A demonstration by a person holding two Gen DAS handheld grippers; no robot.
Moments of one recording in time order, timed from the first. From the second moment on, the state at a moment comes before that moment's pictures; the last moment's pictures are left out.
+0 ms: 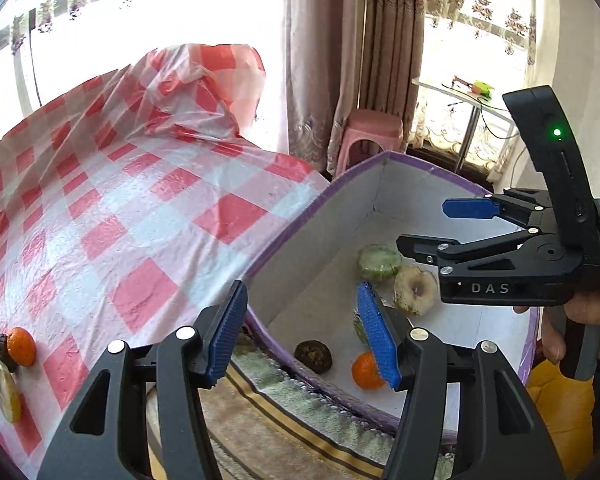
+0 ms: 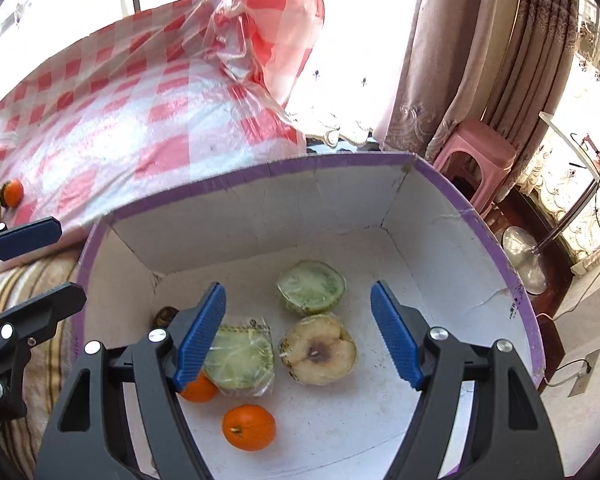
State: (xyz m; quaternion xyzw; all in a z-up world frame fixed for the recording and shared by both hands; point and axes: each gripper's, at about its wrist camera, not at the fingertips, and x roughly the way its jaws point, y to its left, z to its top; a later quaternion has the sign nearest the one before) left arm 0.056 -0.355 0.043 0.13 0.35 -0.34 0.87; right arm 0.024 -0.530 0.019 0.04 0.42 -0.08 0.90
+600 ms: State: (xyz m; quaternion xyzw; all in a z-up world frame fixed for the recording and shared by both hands) left arm 0.099 -0.218 0.075 0.05 0.31 -0.19 0.93; right arm 0.067 -0.407 0.062 0.04 0.33 0.01 0.94
